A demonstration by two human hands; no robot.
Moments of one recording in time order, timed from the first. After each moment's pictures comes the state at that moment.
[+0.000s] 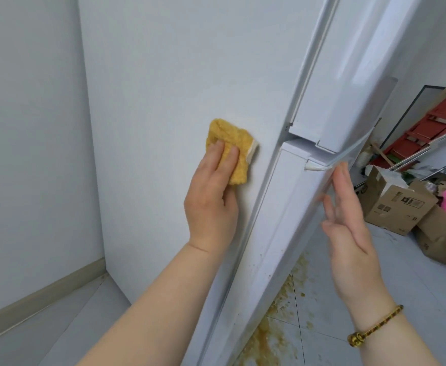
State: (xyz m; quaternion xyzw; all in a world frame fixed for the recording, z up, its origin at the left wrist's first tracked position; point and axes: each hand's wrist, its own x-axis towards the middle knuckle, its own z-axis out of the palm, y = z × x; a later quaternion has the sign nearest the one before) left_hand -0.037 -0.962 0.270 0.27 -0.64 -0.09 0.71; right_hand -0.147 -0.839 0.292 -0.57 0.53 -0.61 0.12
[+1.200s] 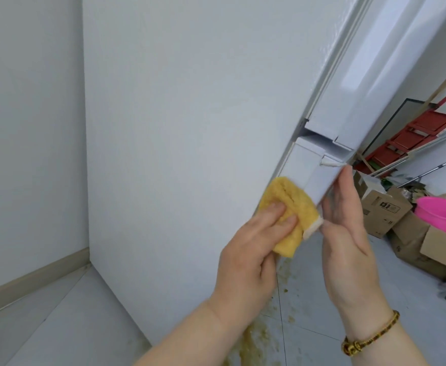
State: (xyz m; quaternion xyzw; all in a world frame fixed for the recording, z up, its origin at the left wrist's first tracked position) left_hand -0.034 -0.894 0.232 0.13 -0.70 -0.24 0.65; right_hand -0.128 -0.837 0.289 -0.54 0.53 -0.64 0.14
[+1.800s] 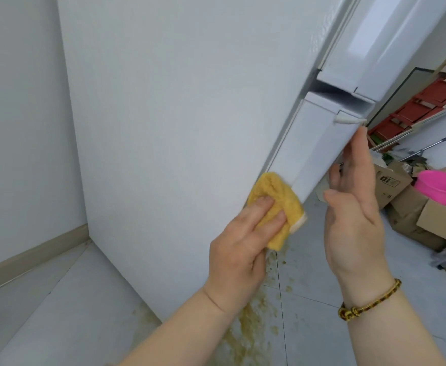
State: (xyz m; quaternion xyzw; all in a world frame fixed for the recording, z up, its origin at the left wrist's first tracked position) left_hand -0.041 -0.897 0.190 0.16 -0.70 -0.17 0.67; right_hand -0.132 -0.847 0.279 -0.59 0.50 -0.63 0.10
